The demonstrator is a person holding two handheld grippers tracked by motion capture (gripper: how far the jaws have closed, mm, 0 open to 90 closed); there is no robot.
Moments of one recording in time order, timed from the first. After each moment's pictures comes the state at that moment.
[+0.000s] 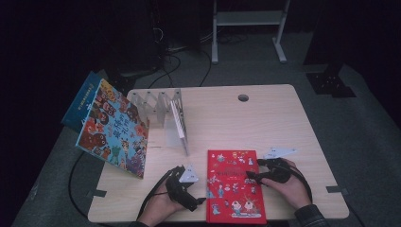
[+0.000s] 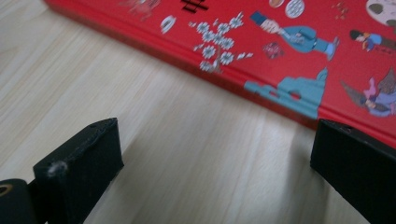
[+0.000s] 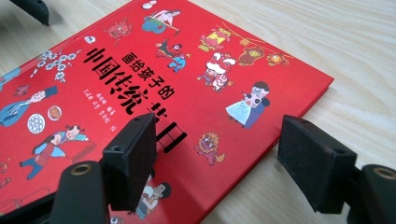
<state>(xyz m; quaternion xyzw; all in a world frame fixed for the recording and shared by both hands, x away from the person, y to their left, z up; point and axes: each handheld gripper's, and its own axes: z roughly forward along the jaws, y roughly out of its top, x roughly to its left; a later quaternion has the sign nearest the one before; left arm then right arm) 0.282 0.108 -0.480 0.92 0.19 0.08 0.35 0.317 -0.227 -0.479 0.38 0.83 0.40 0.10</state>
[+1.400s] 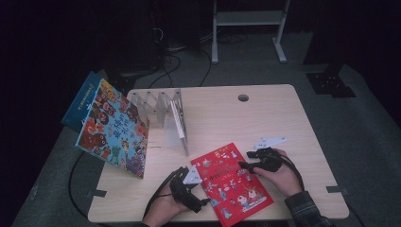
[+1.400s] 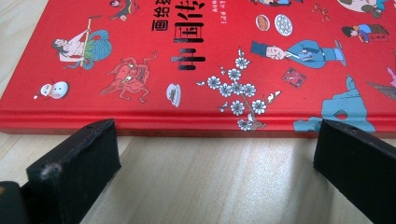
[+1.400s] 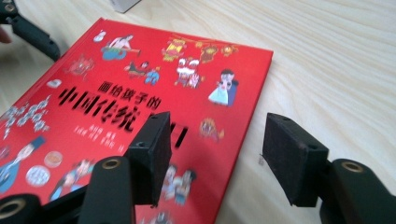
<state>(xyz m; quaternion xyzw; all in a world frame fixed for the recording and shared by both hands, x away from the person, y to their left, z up) 0.280 0.102 -0.482 0.91 0.19 0.09 0.35 0.339 -0.207 -0.461 0.36 0.84 0.40 0.09</state>
